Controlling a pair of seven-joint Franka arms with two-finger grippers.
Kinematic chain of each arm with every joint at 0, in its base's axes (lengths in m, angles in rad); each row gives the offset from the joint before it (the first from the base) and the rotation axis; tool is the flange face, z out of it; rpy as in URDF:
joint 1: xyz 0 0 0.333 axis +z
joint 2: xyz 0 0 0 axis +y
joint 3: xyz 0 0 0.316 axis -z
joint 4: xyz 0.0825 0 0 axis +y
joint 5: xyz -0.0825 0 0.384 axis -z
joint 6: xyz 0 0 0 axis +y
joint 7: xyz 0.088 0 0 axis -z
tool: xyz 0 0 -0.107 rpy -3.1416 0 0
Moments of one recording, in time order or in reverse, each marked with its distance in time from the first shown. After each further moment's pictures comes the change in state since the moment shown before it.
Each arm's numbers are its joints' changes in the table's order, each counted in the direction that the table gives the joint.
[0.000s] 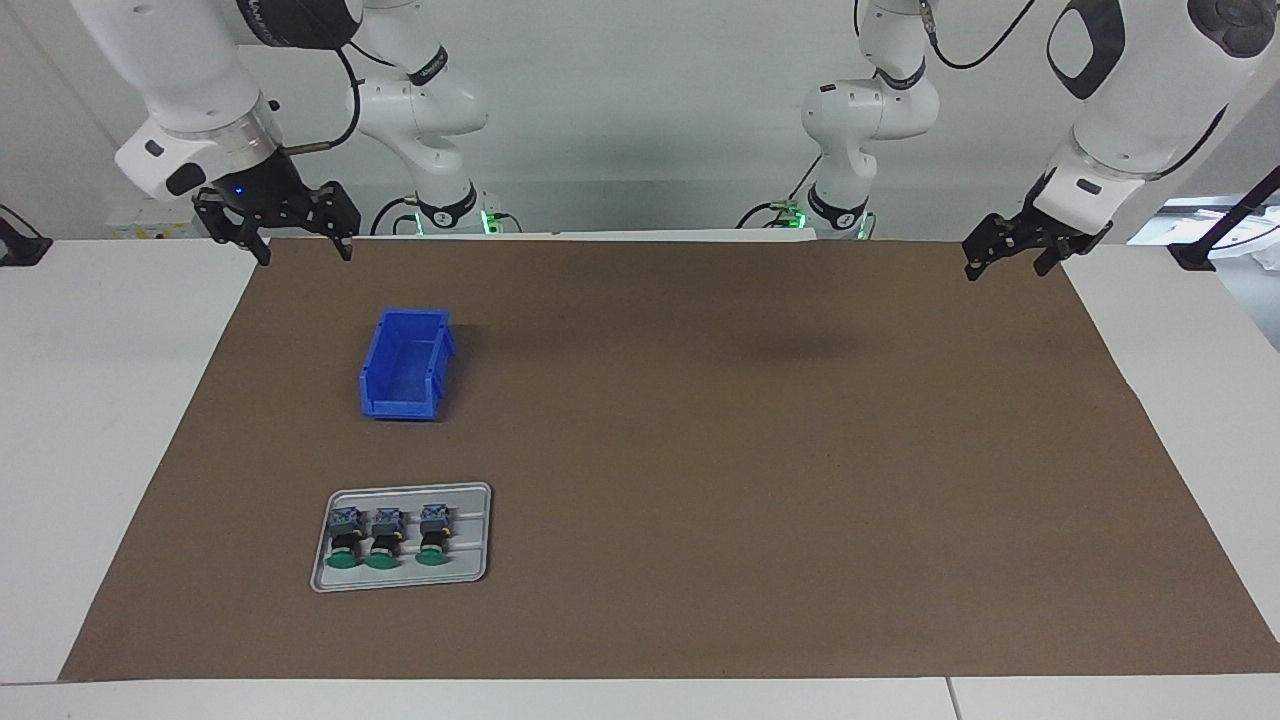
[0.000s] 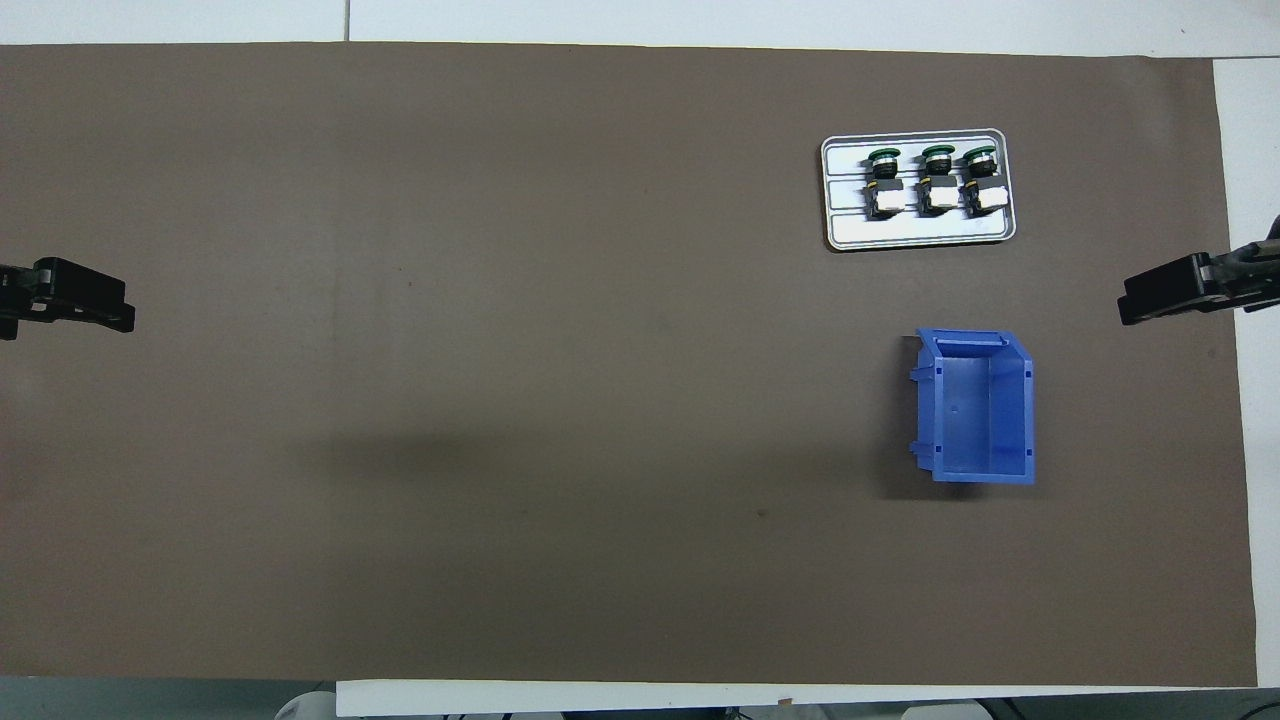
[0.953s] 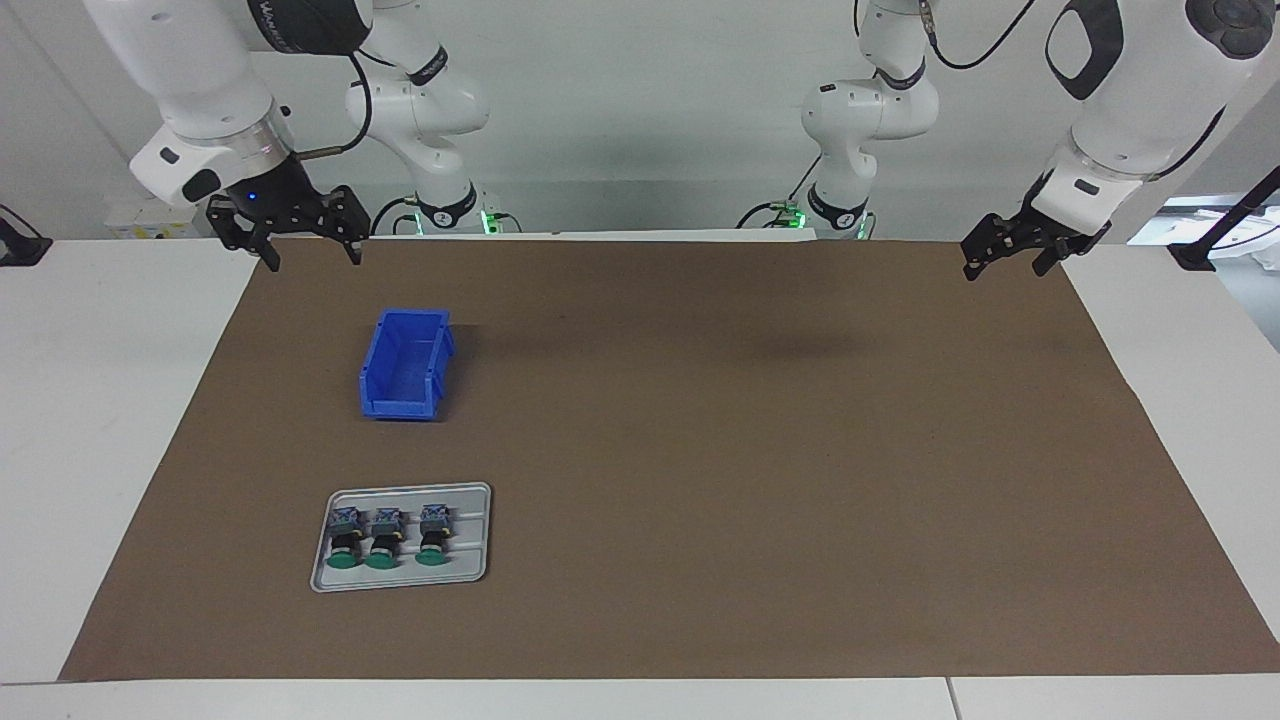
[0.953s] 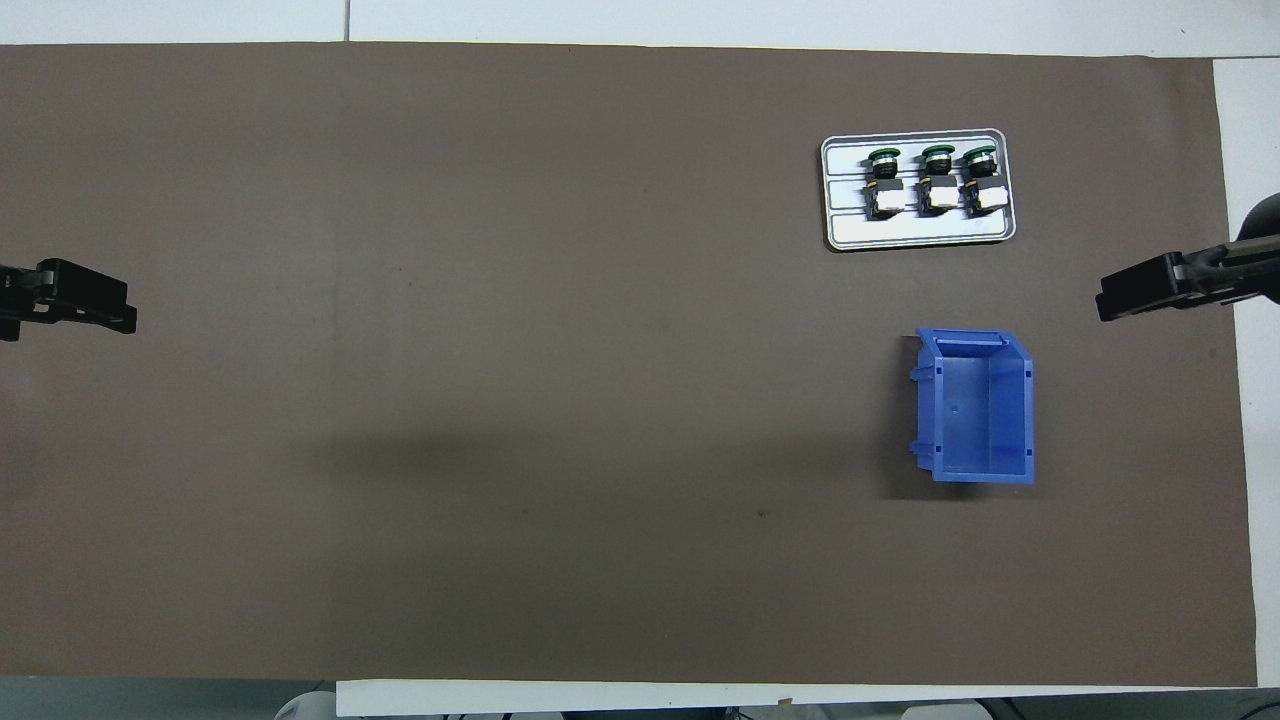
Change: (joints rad) left arm -0.001 0.000 0.001 0.003 0.000 0.002 0.000; right arm 0.038 0.018 -0.007 0.023 -0.019 -0.081 -0.007
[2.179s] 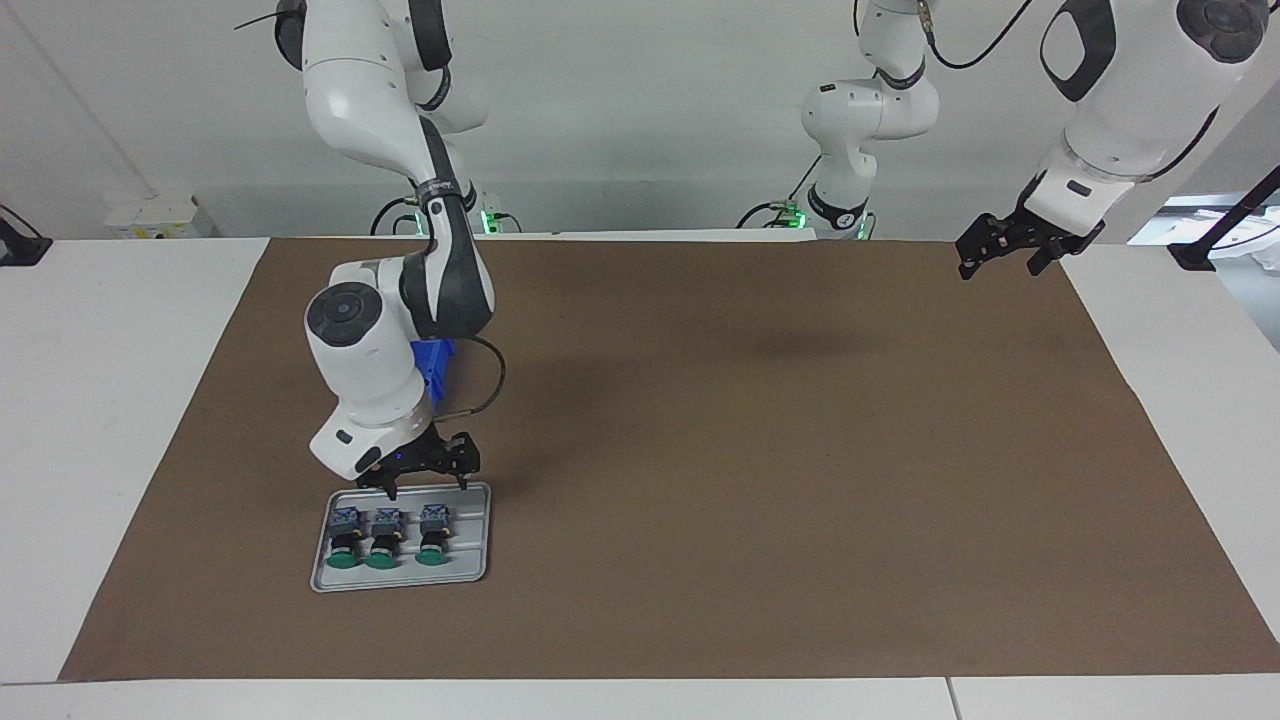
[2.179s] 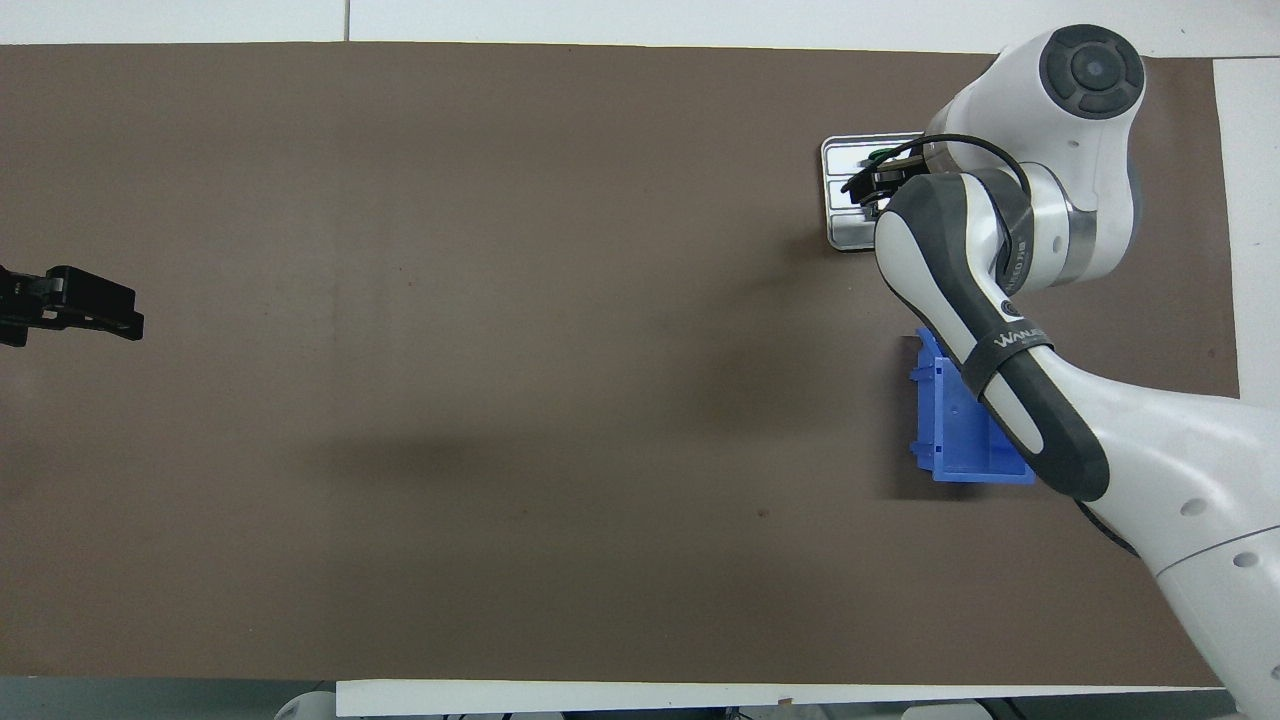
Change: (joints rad) left arm -0.001 -0.008 0.006 0.015 0.000 0.001 0.000; right arm 0.088 0.508 0.003 0.000 -0.007 -0.650 0.091
